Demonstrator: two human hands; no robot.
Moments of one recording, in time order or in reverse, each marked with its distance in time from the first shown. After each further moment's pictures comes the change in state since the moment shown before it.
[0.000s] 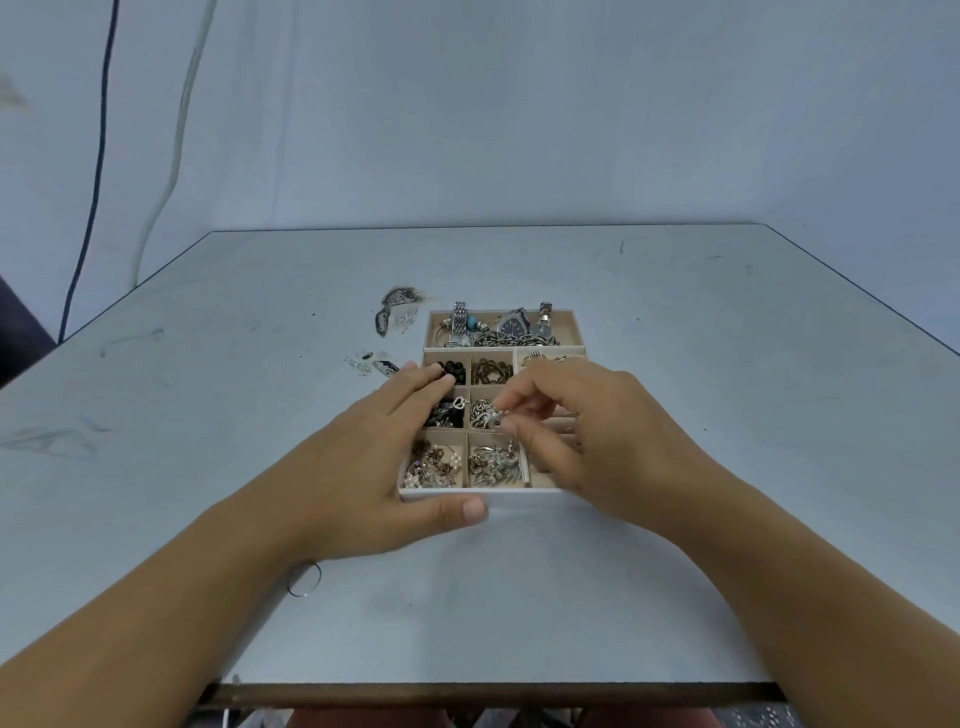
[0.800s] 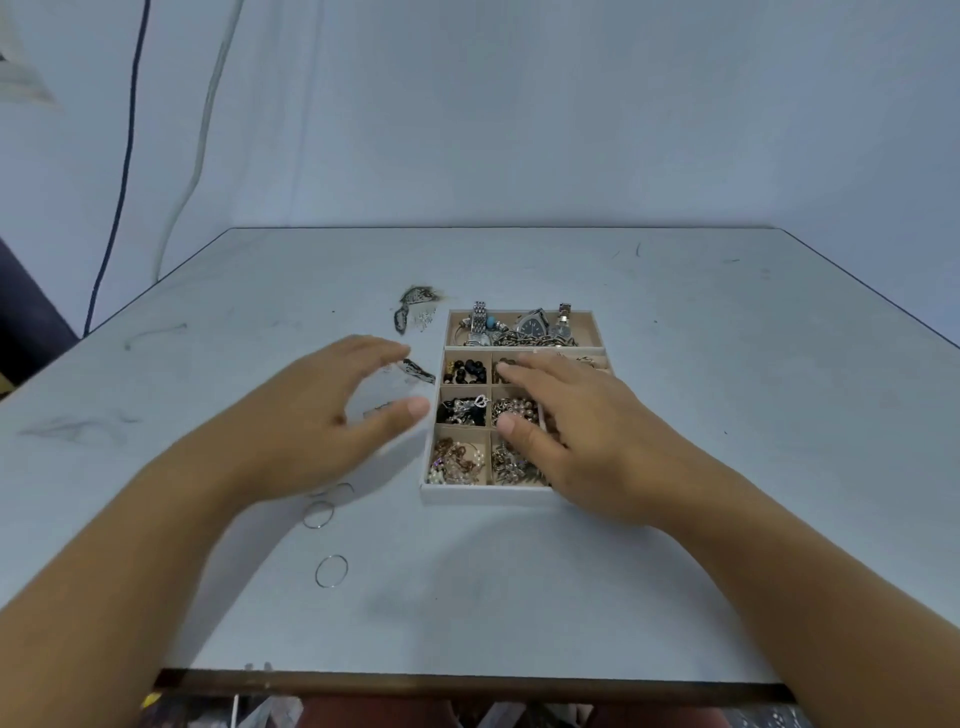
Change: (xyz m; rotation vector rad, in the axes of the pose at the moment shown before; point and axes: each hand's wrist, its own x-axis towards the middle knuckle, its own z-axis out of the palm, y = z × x) left_hand -0.008 -0.032 -0.039 -0.046 0.155 -0.070; right_hand 0.011 -0.002 0.015 -0.272 -0.267 0.176
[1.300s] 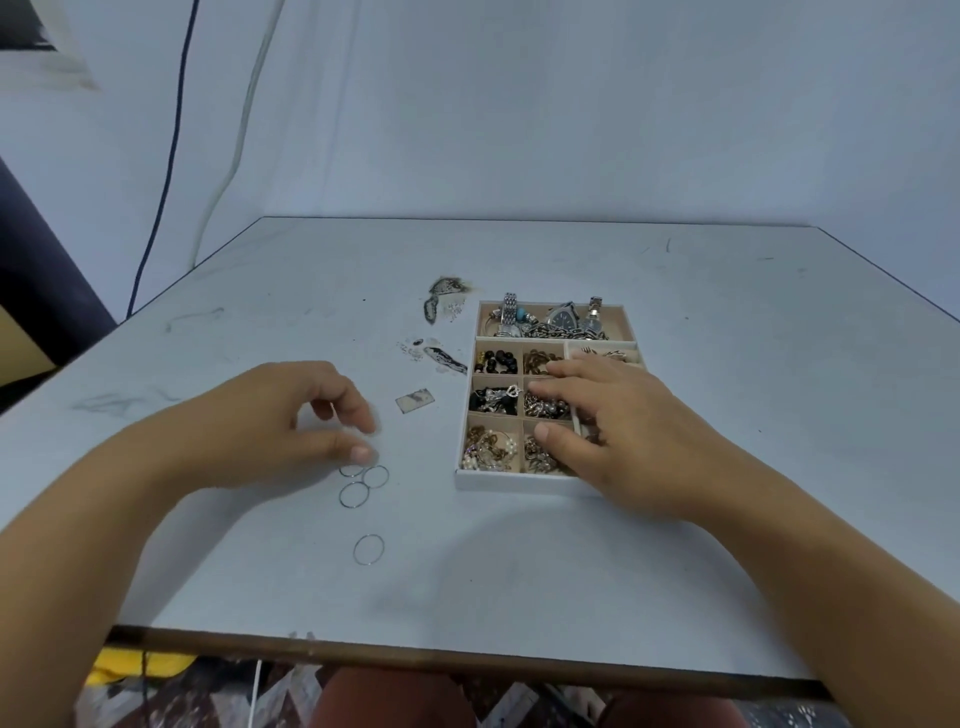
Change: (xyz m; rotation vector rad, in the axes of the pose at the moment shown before) left_hand -0.026 -0.040 -0.021 -0.084 -0.161 -0.151; right_hand -0.003 0.002 0.002 -0.019 -0.008 -0.018
